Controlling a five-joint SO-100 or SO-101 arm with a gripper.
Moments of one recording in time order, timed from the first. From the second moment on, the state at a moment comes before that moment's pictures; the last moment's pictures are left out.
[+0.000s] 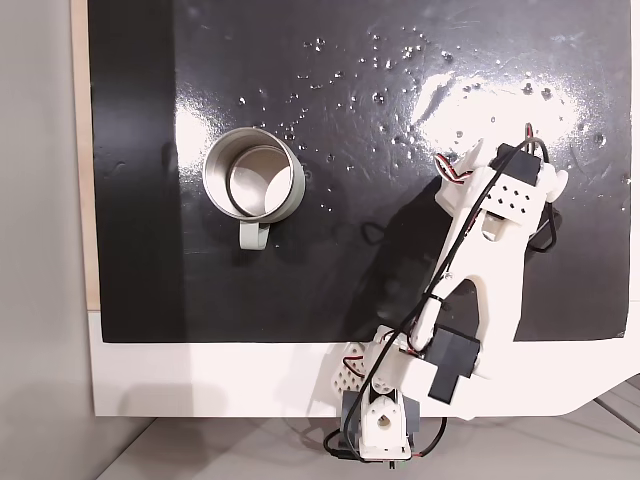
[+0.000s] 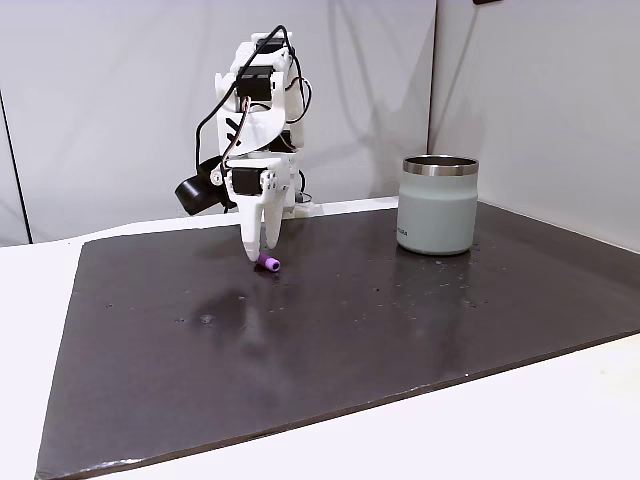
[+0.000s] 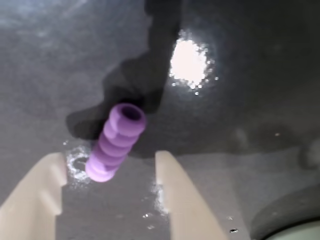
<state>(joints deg) 22.7 82.4 95.2 71.7 22.2</state>
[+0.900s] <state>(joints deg) 23.6 76.5 91.8 69.2 20.7</state>
